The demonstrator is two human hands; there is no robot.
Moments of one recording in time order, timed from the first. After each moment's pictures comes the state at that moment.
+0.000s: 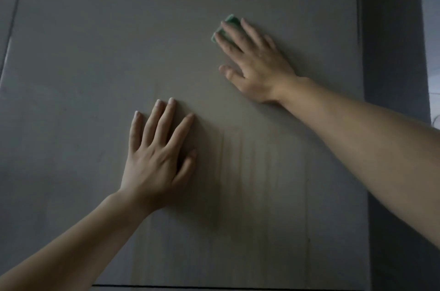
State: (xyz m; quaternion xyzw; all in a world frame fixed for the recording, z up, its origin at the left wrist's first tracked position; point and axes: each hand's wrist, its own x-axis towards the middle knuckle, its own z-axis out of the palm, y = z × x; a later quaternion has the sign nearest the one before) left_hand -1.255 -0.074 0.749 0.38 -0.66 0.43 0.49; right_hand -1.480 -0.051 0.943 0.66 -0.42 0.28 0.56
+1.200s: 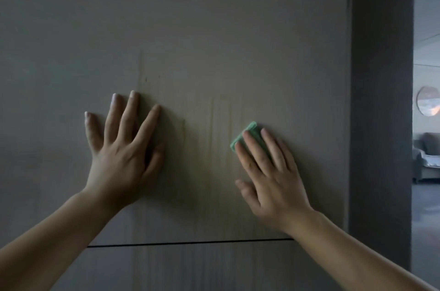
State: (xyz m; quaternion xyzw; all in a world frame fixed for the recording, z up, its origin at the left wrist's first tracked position) left_hand -1.226 -0.064 0.707 0.42 -0.68 0.37 0.47; right_hand -1.534 -0.049 0.669 0.66 -0.41 0.33 0.53
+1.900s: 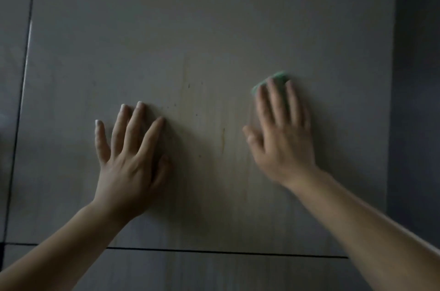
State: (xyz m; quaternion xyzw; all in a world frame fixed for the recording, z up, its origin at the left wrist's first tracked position) left_hand -1.176 -0.069 0.690 0.43 -0.66 0.37 0.49; right_hand -1.462 -0.063 0.758 0.59 -0.45 0.41 0.52
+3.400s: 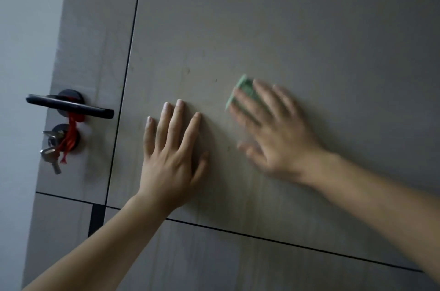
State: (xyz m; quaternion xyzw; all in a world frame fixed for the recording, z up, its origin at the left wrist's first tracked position) left_hand -1.100 -0.073 0.659 0.46 -0.63 0.37 0.50; right_hand -1.333 -0.073 0.763 0.70 -0.29 0.23 0.61
